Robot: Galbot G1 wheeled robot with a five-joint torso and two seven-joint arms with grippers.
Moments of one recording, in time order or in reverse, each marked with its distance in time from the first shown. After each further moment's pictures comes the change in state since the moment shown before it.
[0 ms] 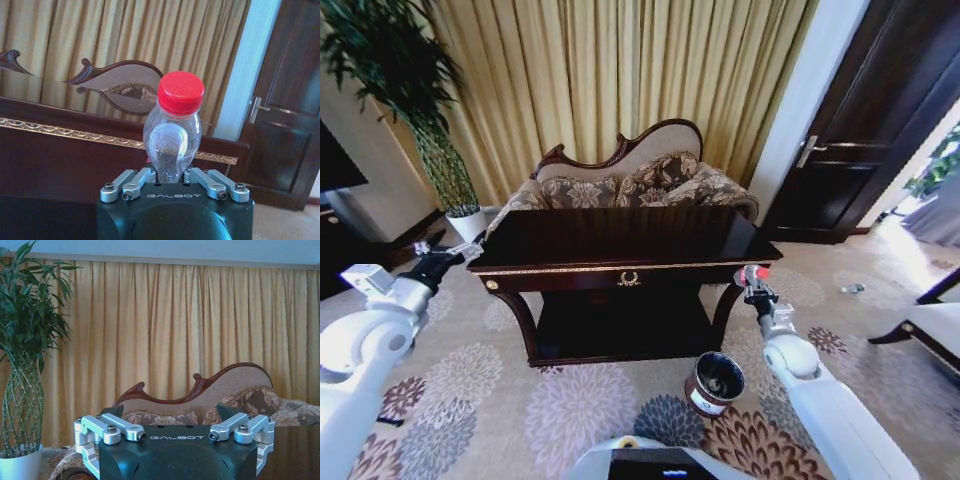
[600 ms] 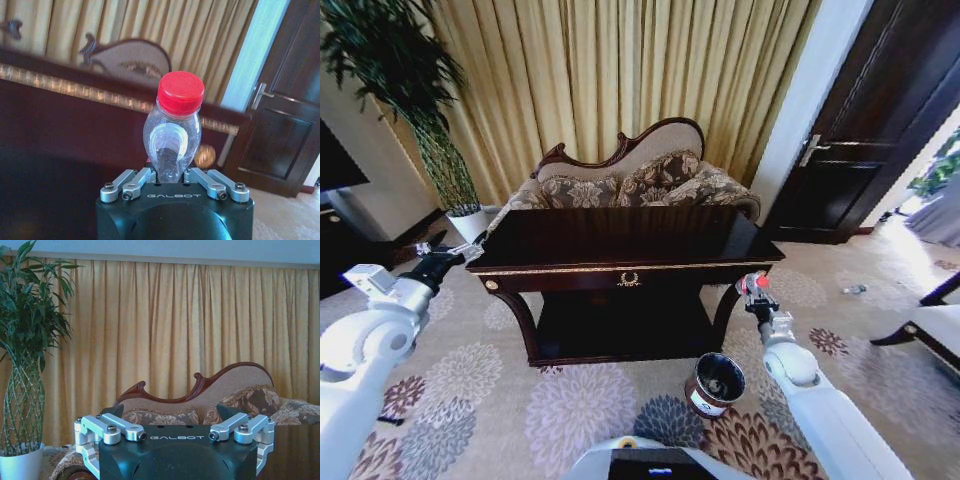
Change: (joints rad) left arm 0.002 -0.007 0.000 0.012 0.007 -0.005 0.012; right arm -0.047 0.021 0.016 -0.054 -0.073 -0.018 -0.048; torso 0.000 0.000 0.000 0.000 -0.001
